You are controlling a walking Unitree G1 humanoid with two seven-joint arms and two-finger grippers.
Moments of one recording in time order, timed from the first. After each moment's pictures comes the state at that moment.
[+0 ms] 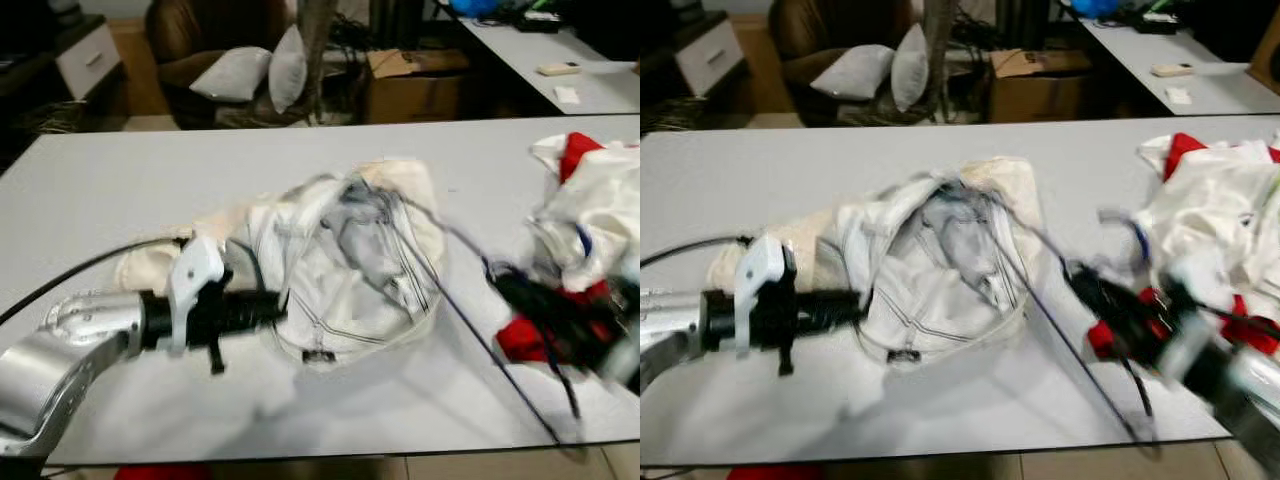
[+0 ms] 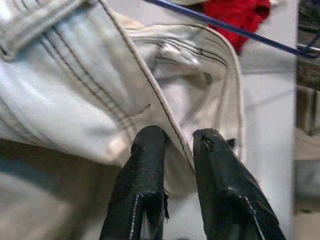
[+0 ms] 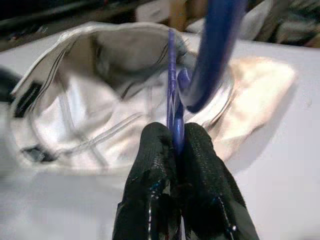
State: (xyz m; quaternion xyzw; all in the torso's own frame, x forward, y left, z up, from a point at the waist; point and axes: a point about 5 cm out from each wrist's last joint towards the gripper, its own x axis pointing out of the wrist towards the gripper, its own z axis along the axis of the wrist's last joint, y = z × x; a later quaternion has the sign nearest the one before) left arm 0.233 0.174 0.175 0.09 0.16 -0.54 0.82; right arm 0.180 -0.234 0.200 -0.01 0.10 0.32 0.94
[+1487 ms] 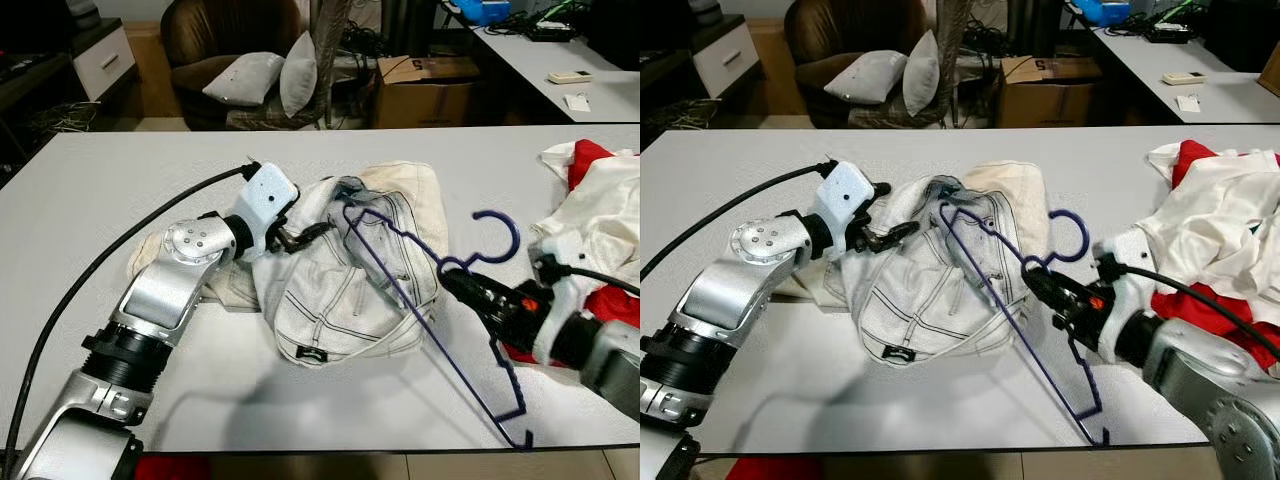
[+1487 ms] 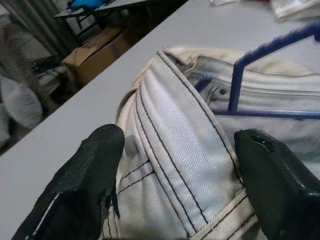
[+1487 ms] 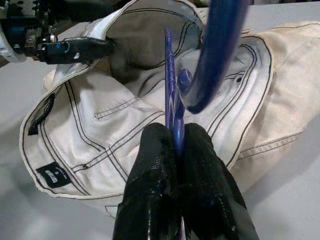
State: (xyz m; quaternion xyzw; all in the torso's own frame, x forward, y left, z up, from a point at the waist) left arm 0.337 0.125 0.188 0.22 0.04 -0.37 0.90; right arm 0.220 -0.197 0.185 0.05 0.16 0.30 0.94
